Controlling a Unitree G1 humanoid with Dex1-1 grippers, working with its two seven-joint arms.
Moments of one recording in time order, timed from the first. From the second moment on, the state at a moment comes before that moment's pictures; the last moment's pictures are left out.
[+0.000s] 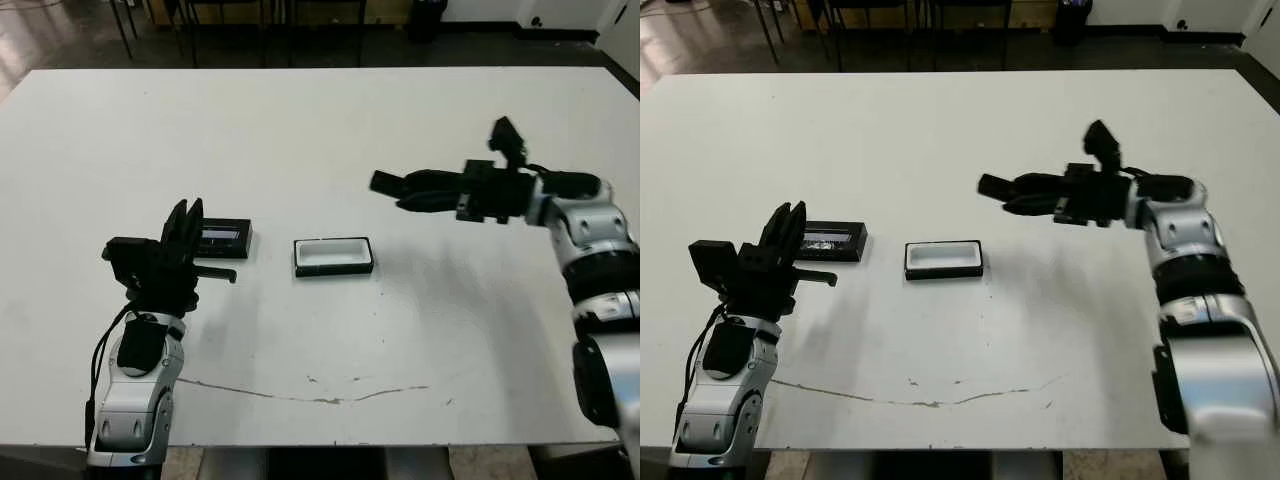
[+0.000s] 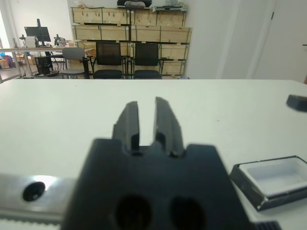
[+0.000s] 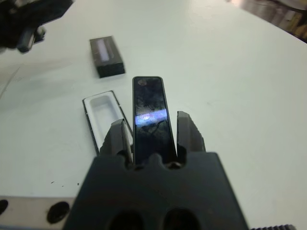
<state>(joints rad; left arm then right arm) 0.05 0.13 0.05 -0.24 -0.09 0.01 -0.08 -0.86 -0.51 0.14 0.77 0.12 0.11 1.30</state>
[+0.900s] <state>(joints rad) 0.04 0.13 0.04 -0.23 -0.08 0.00 -0.08 -0.85 -0.46 0.38 0.47 0.04 0.29 1.30</state>
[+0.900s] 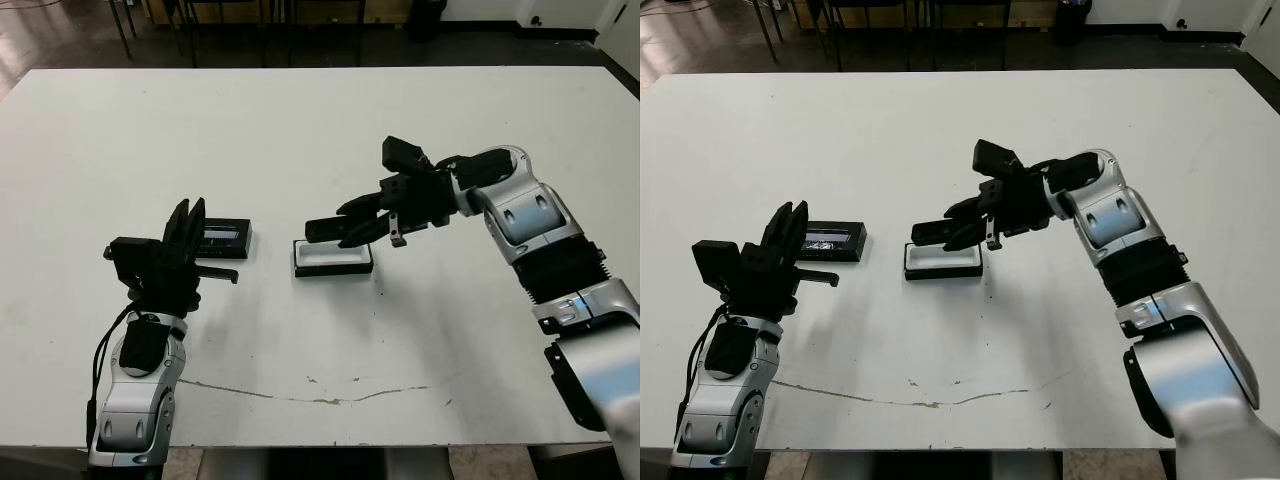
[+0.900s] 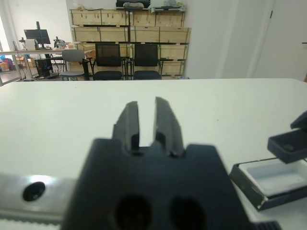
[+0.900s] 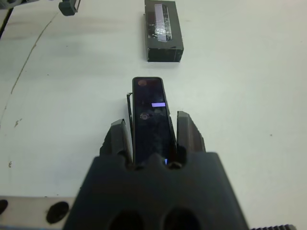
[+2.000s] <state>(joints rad) 0.05 0.13 0.04 -0.24 -0.08 0.01 -0.08 -0.81 -0.44 0.42 0.52 -0.04 0.21 1.26</state>
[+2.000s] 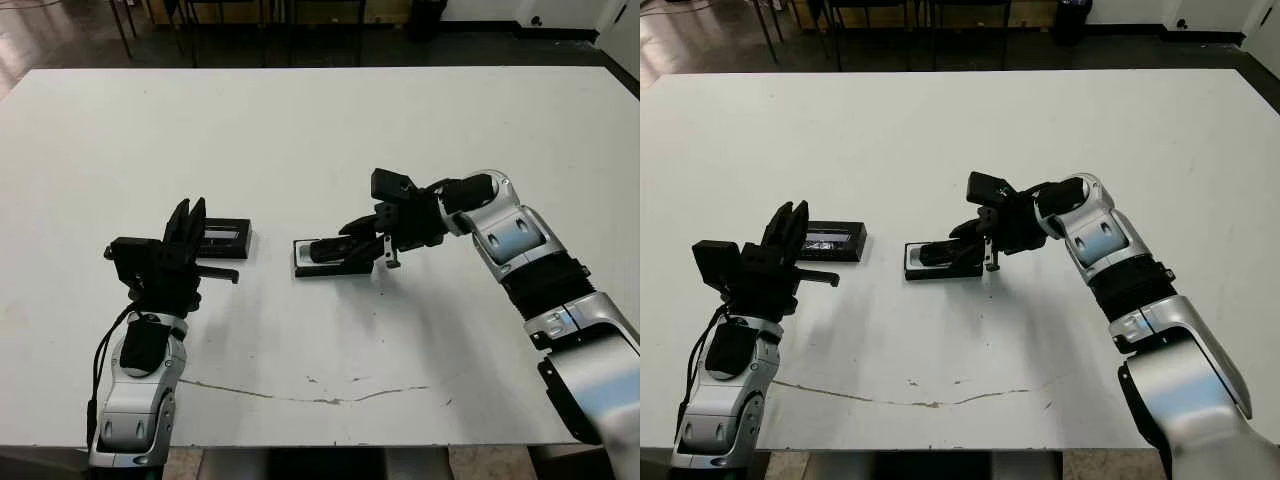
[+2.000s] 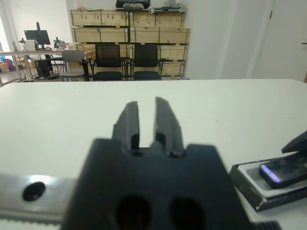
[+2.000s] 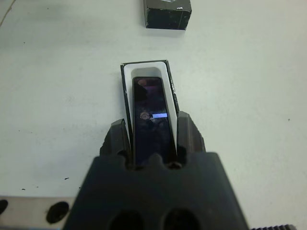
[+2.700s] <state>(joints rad) 0.07 0.12 0.04 -0.25 -0.08 0.01 -0.07 -0.81 -0.41 0.46 0.54 -0.11 0.19 1.21</state>
